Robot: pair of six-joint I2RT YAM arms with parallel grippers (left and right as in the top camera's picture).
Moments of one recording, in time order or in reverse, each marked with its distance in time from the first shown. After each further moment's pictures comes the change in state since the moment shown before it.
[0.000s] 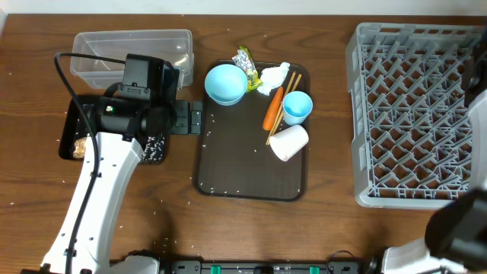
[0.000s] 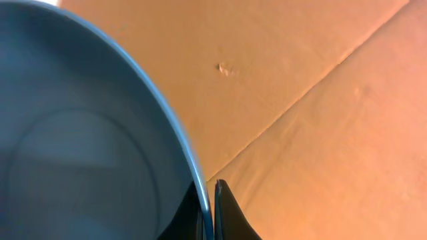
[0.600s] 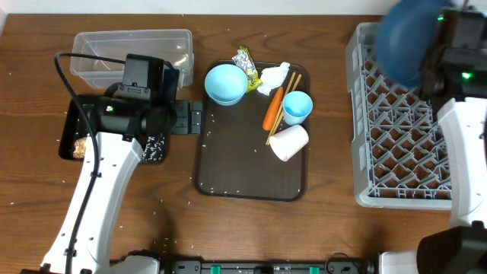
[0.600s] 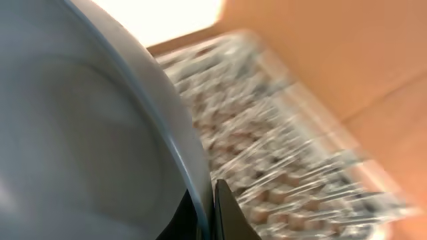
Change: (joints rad) left arm 0.000 0.000 0.000 0.000 0.000 0.000; right arm 0.249 -0.154 -0.005 -0.724 -0.243 0.726
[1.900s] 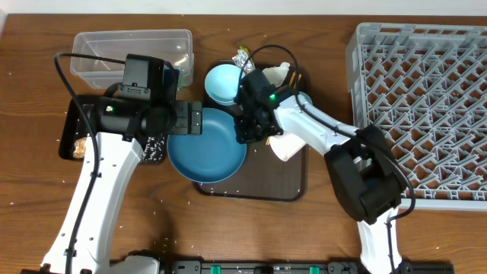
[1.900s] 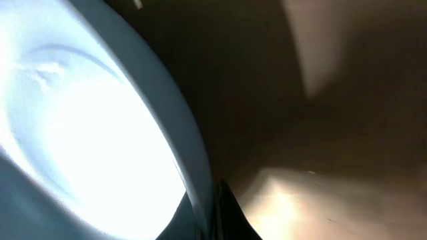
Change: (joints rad) left arm 0.000 0.000 0.000 -0.002 0.000 0.000; right arm 0.690 0.559 0.000 -0.069 -1.097 0.179
